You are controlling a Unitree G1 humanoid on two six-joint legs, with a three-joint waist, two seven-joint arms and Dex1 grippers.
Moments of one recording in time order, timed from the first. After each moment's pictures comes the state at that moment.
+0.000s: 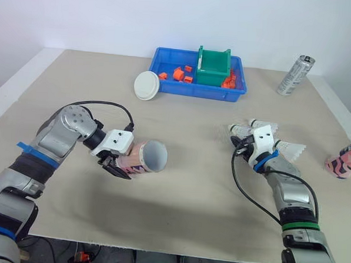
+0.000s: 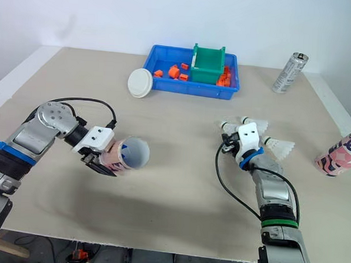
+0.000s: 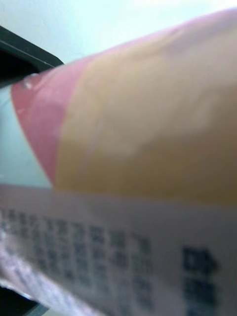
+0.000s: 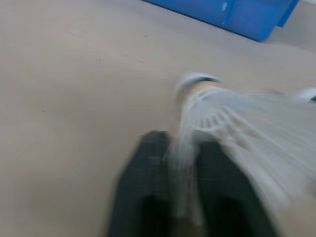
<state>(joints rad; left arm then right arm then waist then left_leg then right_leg) -0.81 0.80 -0.43 0.30 -0.14 0.01 -1.61 -0.48 -0.48 -0.09 0.41 0.16 0.14 0.52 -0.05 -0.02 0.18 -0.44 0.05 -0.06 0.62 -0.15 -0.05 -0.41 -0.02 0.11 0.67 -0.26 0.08</state>
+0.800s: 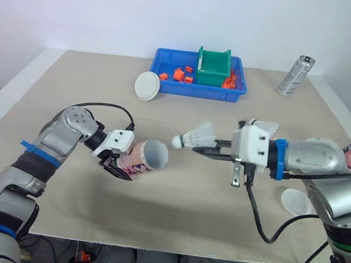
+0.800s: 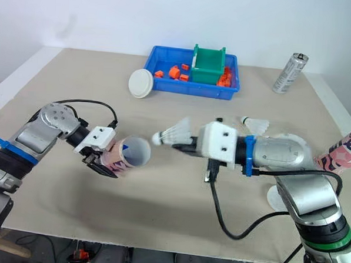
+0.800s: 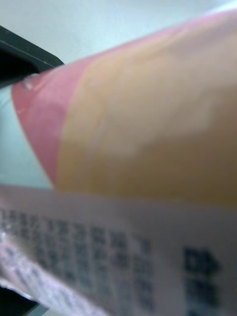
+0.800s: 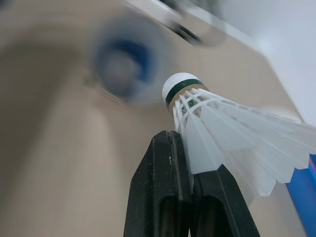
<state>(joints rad) -0.85 0.78 -0.49 0.37 -0.19 0.03 -1.61 -0.52 -0.87 0.12 -0.57 0.36 0.36 1.04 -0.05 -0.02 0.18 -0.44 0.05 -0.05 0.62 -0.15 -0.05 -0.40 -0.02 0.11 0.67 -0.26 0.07</state>
